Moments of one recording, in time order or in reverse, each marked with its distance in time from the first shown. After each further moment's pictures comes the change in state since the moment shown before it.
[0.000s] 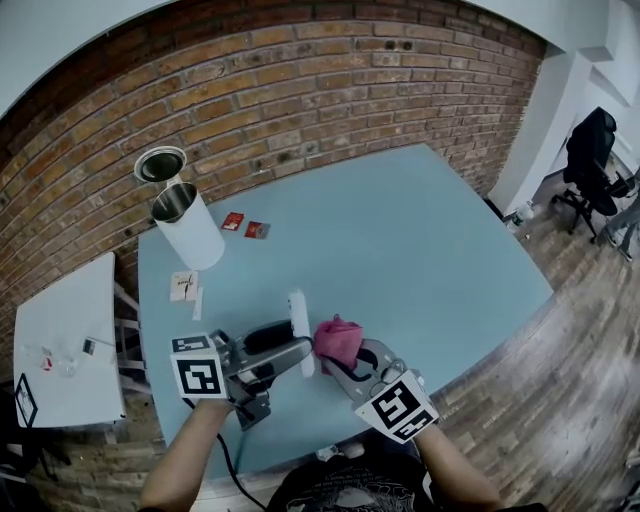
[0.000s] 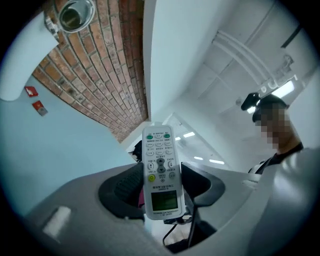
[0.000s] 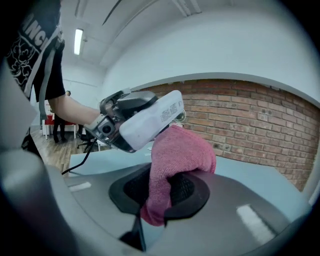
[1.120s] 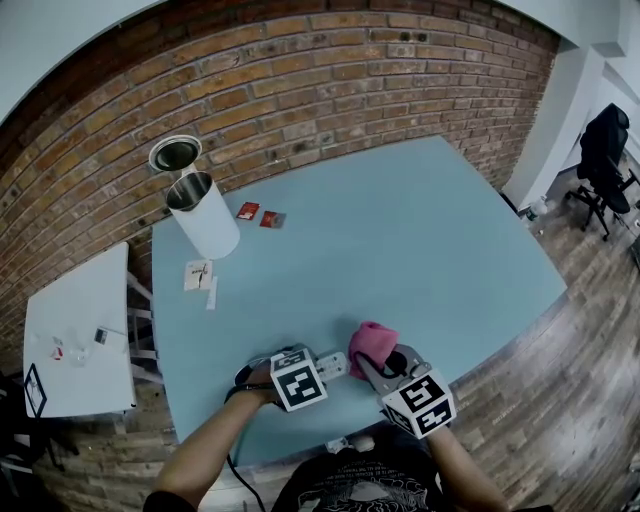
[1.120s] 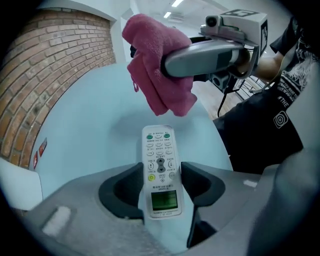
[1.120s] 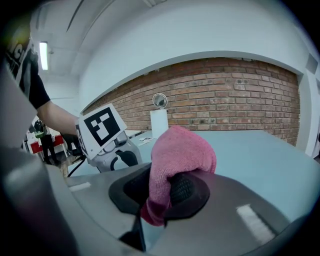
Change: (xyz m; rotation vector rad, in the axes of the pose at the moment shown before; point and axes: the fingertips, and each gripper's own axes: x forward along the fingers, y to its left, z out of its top) left arm -0.047 0.122 -0.207 0.634 1.301 0.404; right arm -0.016 -0.008 -0.065 0.297 0.112 -0.095
